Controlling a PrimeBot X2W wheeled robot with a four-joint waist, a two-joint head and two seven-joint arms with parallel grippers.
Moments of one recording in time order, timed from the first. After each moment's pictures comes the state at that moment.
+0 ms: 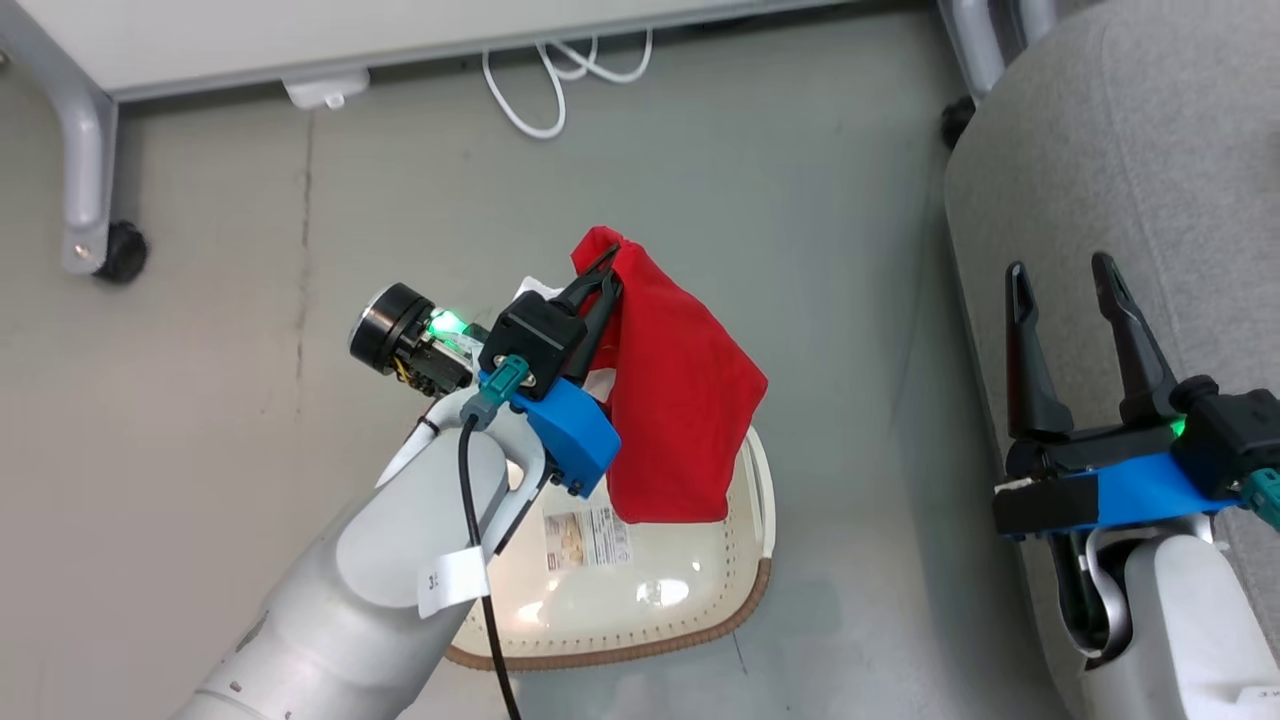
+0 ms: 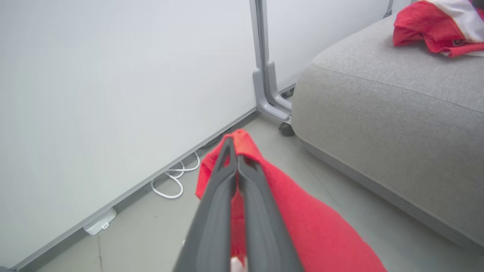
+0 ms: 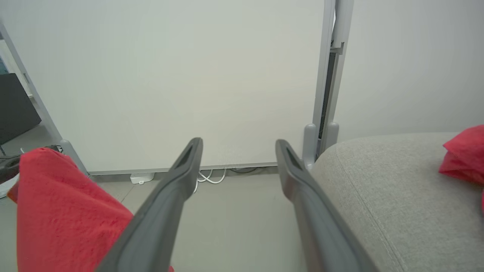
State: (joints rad) left arm -0.77 0.14 -0.80 0.70 -0.36 -0.04 -0.26; right arm -0.32 -0.06 -0.05 0.17 0.11 0.13 -0.26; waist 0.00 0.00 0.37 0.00
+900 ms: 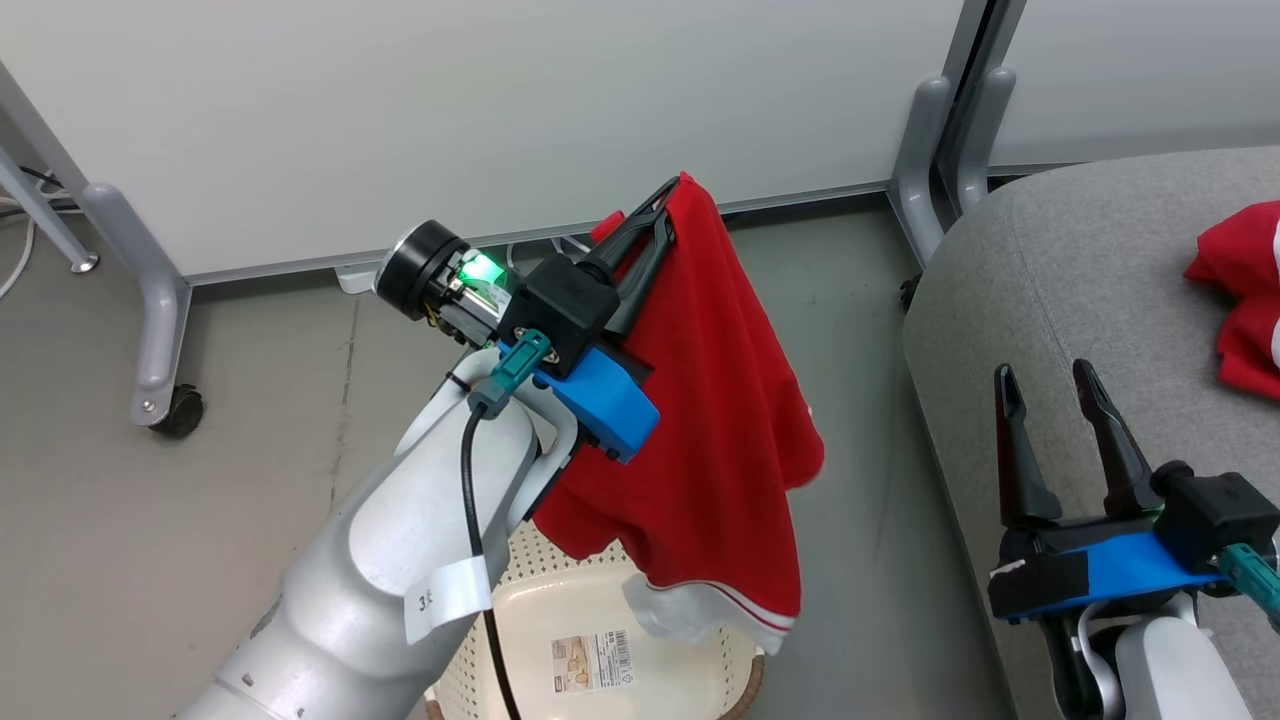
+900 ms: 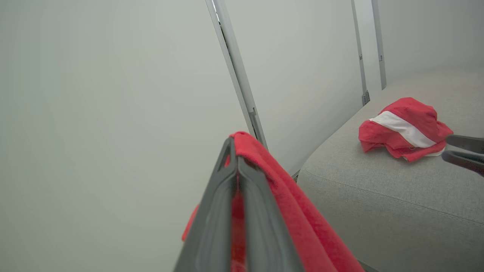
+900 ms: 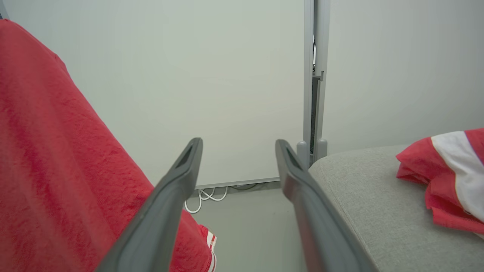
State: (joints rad) left arm -0.77 0.11 -0.70 0.54 -0.27 -0.09 -0.26; right arm -0.19 -0.05 -0.05 0.21 0.15 0.13 -0.26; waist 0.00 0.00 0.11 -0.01
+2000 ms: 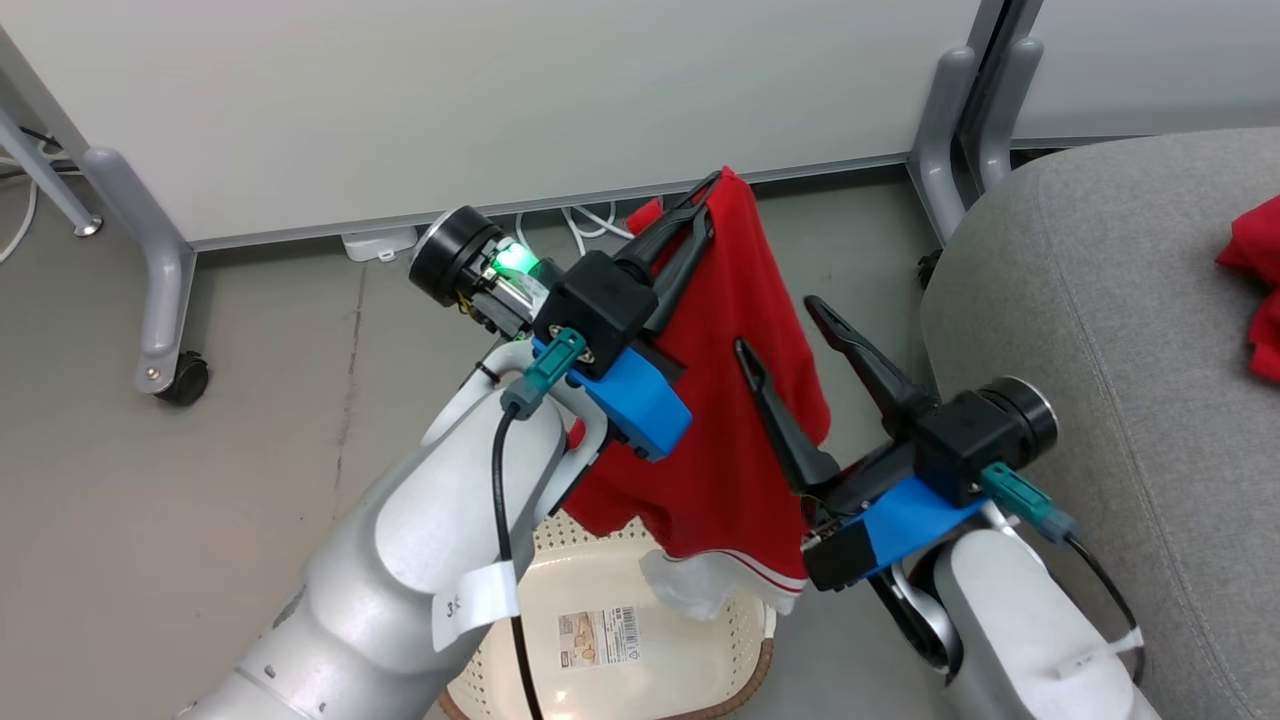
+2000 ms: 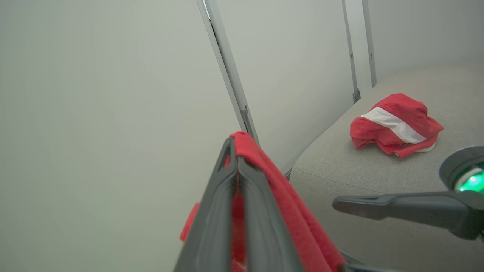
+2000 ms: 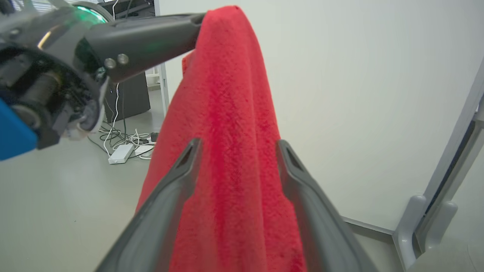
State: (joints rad) left arm -0.79 0.09 -0.72 0.53 -0.26 -0.10 -0.26; right arm -0.42 -0.09 0.36 0.30 0.14 0.13 -0.26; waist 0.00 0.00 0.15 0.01
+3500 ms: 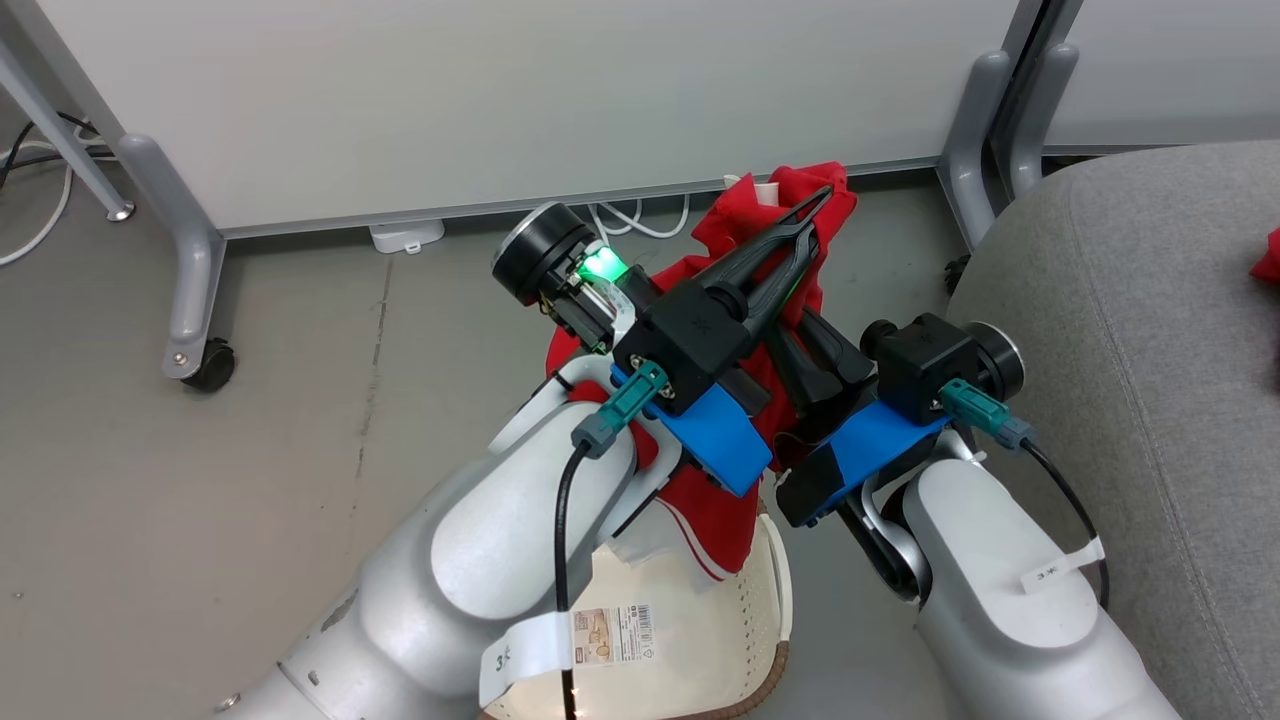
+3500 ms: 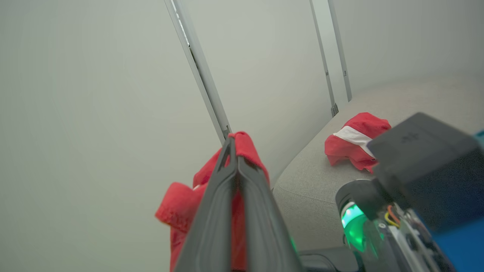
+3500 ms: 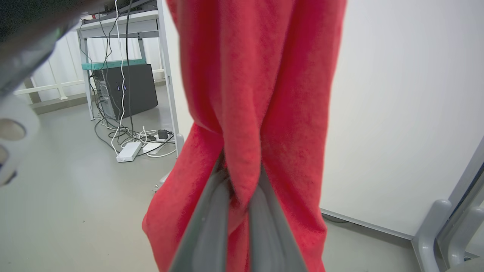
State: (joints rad) left arm -0.80 0.05 -0.81 0.44 -0.27 -0.10 -0.26; right arm -0.60 -0.05 0.41 0.52 0.20 0.13 -0.26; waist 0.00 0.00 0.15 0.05
